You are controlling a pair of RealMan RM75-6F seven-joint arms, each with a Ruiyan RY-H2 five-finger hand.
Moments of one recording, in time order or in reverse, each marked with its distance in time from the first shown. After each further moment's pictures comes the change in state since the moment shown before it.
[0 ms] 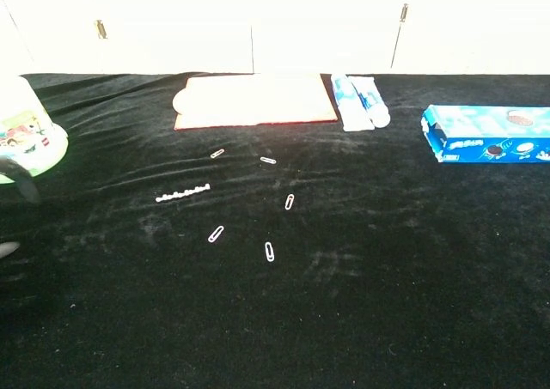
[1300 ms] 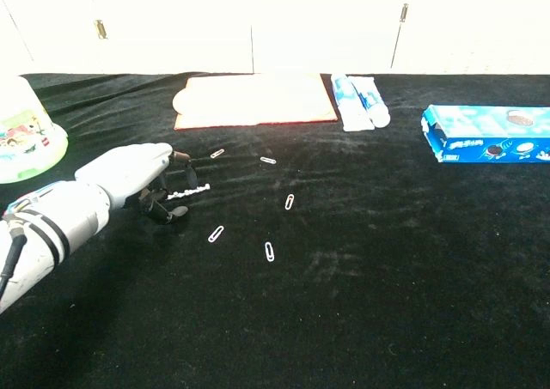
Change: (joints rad) left arm -0.471 -0.427 -0.191 0.394 -0.505 -0.238 0.202; right arm 0.059 0.084 0.062 -0.075 0.196 -0.162 0.184
